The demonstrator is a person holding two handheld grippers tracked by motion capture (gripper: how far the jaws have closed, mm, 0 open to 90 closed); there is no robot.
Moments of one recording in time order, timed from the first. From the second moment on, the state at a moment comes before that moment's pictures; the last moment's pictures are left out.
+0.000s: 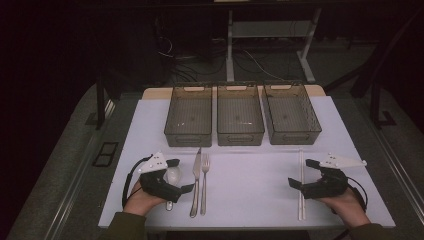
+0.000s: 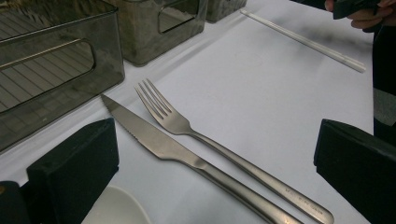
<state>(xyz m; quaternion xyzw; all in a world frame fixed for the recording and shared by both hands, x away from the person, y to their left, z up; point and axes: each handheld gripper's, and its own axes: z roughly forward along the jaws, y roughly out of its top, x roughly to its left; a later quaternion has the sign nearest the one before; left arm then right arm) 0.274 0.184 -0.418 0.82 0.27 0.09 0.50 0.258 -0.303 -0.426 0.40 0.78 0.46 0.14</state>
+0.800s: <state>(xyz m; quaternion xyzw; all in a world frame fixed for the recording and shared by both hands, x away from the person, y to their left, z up) 0.273 0.184 -0.418 0.82 0.27 0.08 0.50 0.284 -0.308 -0.416 0.44 0.78 0.42 0.17</state>
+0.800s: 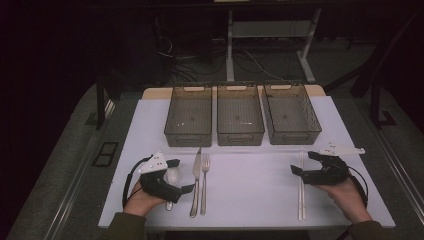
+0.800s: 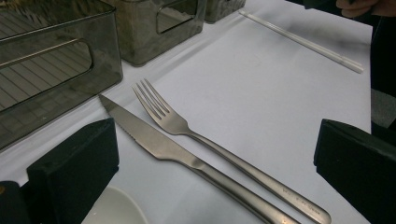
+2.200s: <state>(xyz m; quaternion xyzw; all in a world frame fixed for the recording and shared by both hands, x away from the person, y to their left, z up) 0.273 0.184 -0.419 0.82 0.27 0.08 0.50 0.364 -0.316 -0.439 0.53 0.78 0.30 0.15</state>
